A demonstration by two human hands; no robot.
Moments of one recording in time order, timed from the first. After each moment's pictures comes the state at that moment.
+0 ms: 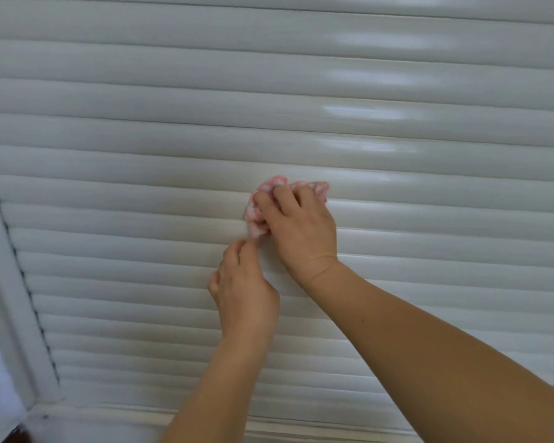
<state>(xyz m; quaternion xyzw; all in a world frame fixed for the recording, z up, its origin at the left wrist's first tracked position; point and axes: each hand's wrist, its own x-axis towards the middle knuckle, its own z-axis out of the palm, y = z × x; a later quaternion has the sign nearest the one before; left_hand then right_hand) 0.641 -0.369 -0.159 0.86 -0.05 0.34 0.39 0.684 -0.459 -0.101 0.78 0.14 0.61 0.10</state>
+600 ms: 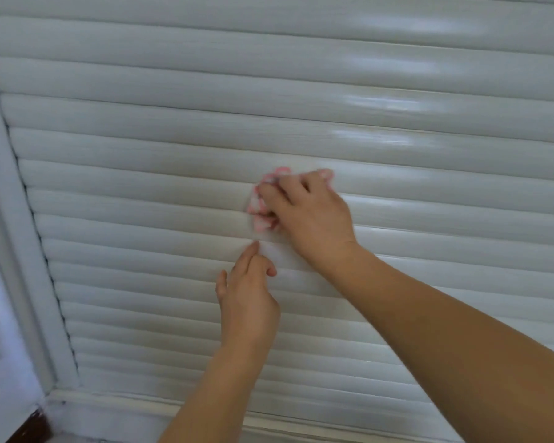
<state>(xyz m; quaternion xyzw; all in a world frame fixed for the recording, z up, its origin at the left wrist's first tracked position) 0.656 -0.333 -0.184 0.85 -0.11 0.29 0.42 0.693 -0.440 -0.093 0.78 0.19 0.59 0.13</state>
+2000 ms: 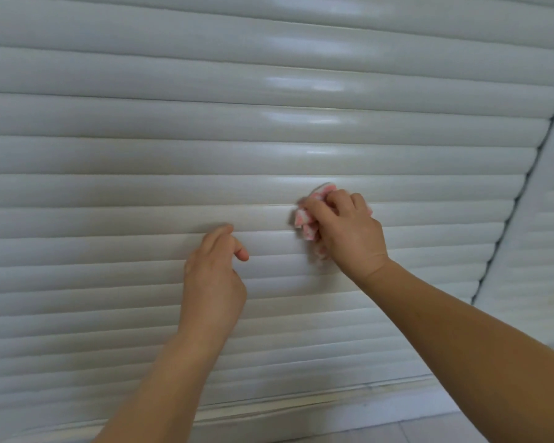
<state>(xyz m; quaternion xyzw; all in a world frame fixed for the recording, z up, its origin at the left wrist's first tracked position) 0.635 -0.404 -0.168 0.81 -0.25 0.32 0.42 0.612 -0.605 -0.130 0.90 0.00 0.44 0.05</state>
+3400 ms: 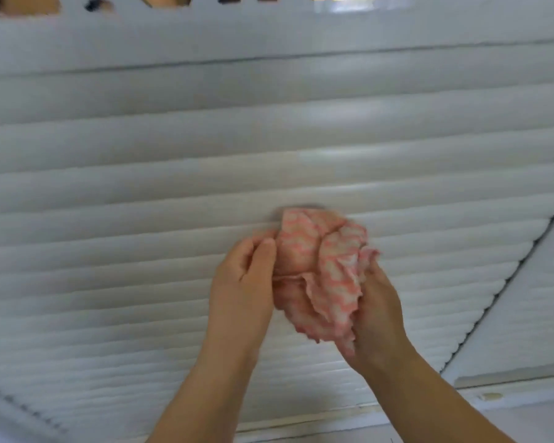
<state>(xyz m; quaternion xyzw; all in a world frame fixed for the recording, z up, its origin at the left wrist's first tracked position) 0.605 -0.477 0.099 0.72 -0.11 0.05 0.69 0.557 -0.580 0.090 0.41 -0.07 0.15 -0.90</state>
